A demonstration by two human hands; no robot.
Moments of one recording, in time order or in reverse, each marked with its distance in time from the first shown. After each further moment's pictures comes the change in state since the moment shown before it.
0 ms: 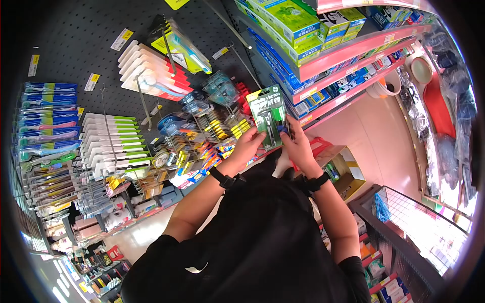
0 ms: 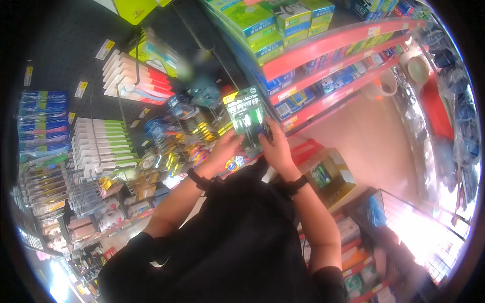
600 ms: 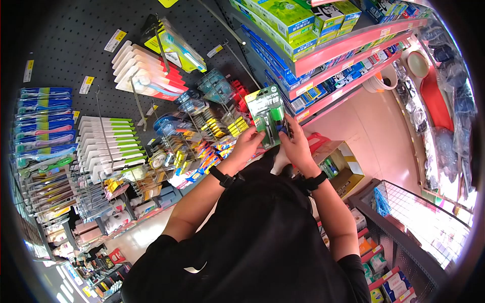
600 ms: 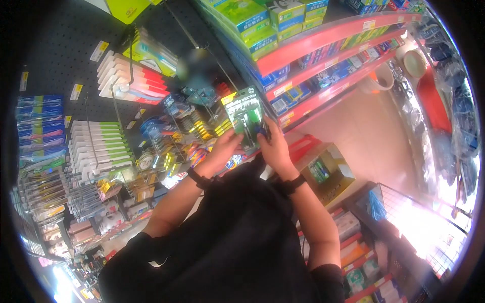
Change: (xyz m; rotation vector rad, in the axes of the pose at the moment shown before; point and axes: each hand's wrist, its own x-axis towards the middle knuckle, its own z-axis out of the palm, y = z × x) left_hand -0.001 -0.007 0.003 0.022 -0.009 -0.049; right_hand -0.012 -0.012 -0.001 -0.115 0.050 0.037
